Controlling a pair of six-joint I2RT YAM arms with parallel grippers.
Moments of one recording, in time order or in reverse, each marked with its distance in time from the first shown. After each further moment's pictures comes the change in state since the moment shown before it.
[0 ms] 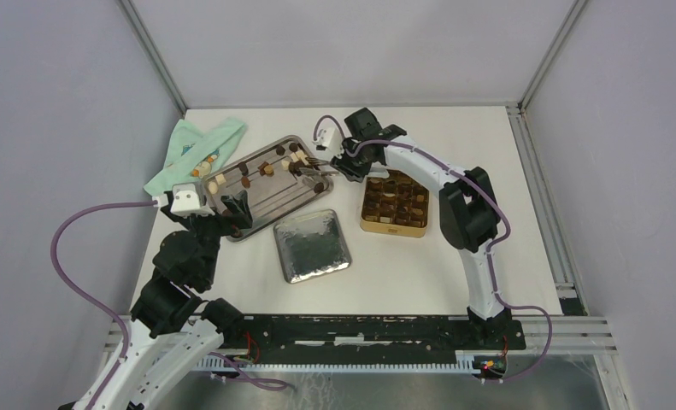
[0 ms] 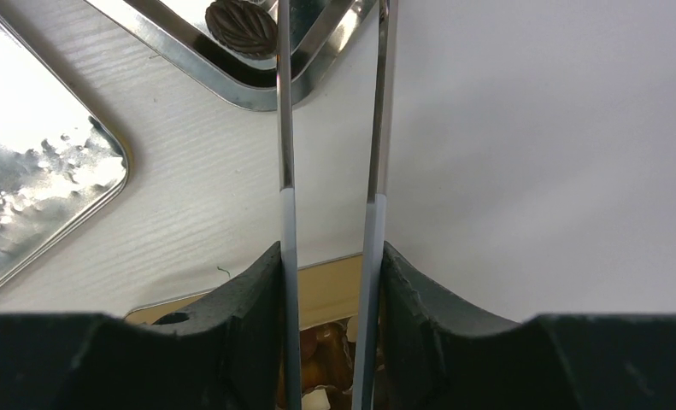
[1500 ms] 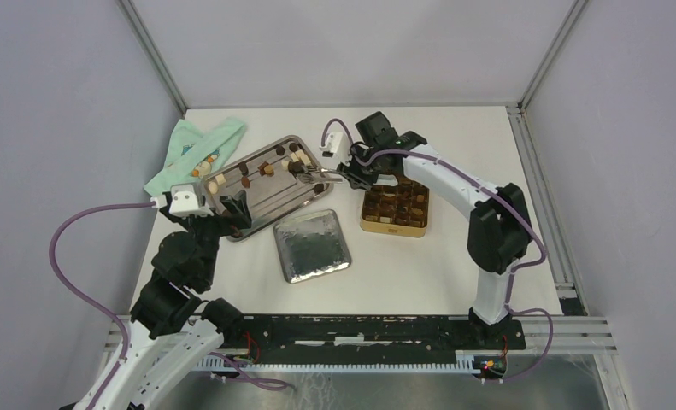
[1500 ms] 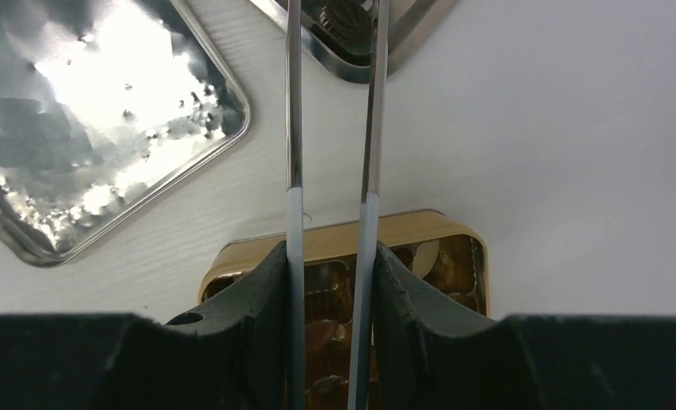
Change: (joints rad) left arm 0.005 -0.005 0.000 0.000 0.000 0.000; right arm 0.027 -0.228 -0.190 0.002 -0.074 0.010
